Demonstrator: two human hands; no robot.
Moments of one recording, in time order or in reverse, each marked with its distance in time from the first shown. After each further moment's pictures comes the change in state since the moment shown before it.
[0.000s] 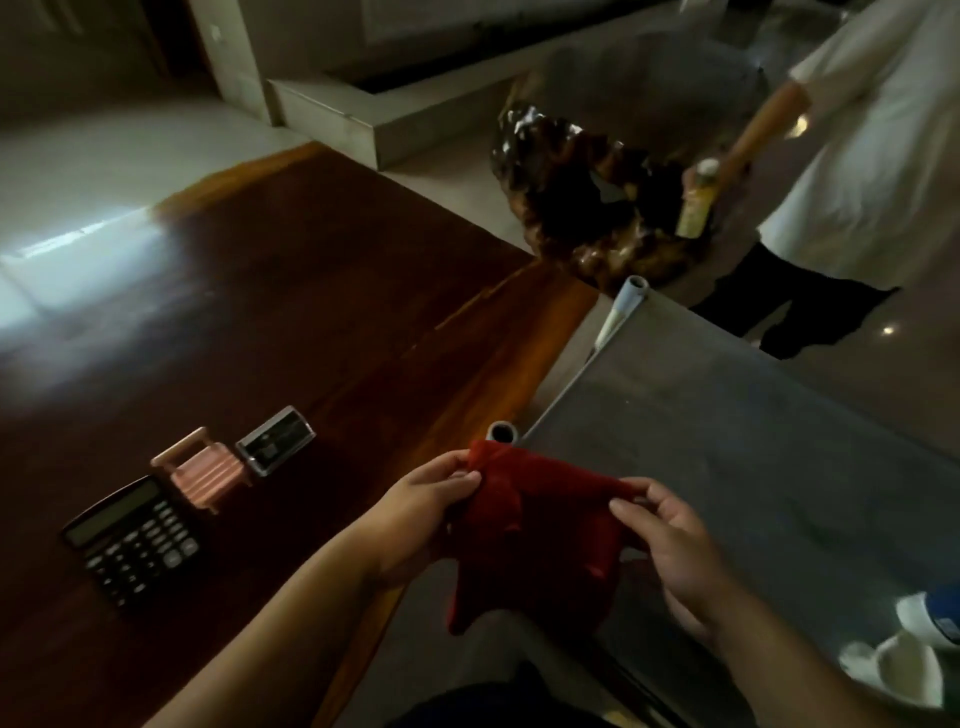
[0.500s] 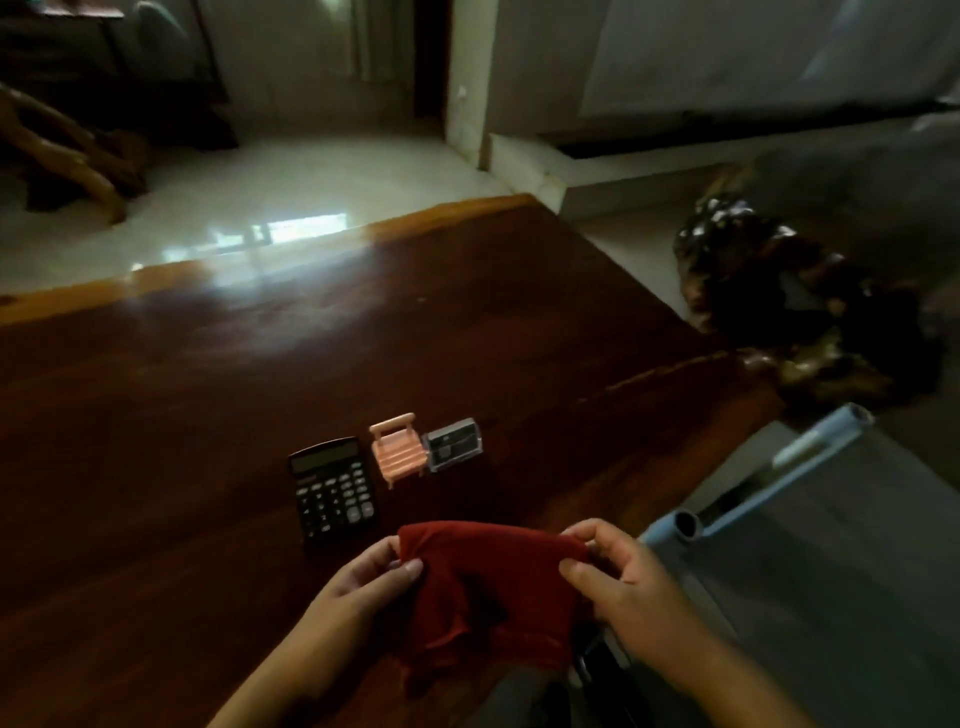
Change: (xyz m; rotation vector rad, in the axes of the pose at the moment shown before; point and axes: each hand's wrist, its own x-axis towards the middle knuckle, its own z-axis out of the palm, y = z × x) left_hand -0.160 -0.047 -0.172 -0.338 0.256 0.254; right_hand -0.003 -0.018 0.203 -0.422 -0.645 -0.083
